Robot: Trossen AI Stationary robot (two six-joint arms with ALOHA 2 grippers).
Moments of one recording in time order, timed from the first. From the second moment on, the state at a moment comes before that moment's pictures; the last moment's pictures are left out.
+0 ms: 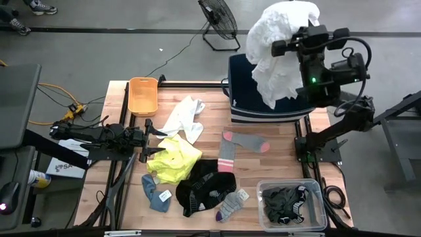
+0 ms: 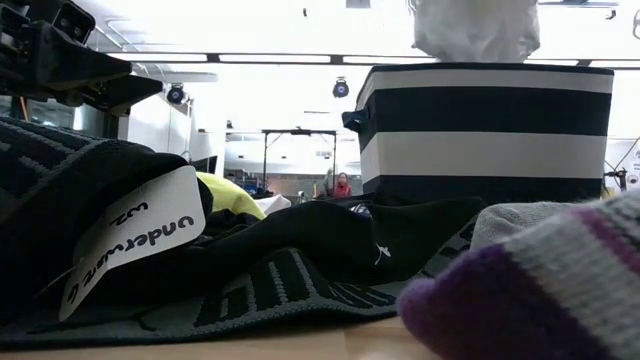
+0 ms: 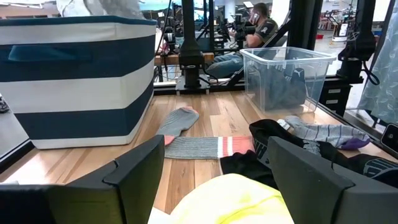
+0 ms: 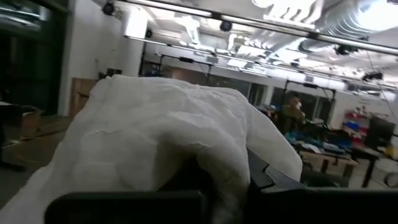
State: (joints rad) left arm -0.18 0.03 0.02 0.01 -0.14 0.05; right arm -0.05 1.37 1.75 0.70 1.30 -1.20
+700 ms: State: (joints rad) left arm -0.18 0.03 0.02 0.01 -0.14 0.05; right arm -0.16 1.37 1.75 0.25 1.51 -0.79
